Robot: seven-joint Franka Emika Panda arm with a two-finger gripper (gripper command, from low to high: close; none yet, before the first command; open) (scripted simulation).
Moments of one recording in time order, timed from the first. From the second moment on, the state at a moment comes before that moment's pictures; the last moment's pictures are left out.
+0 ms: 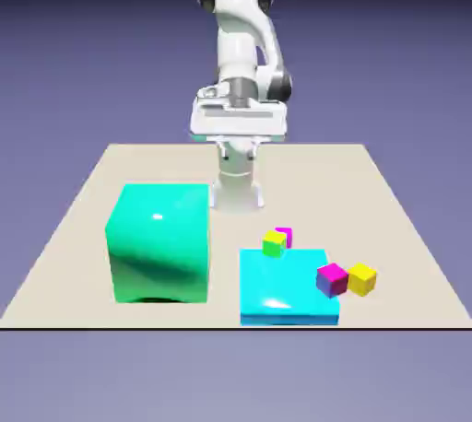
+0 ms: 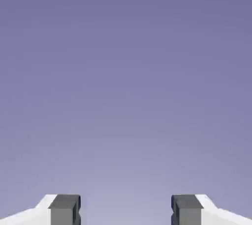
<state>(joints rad) 0.05 -0.54 0.03 -2.80 0.03 3.01 0.72</state>
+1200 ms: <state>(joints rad) 0.08 0.03 0.31 -2.78 0.29 2.33 1.00</state>
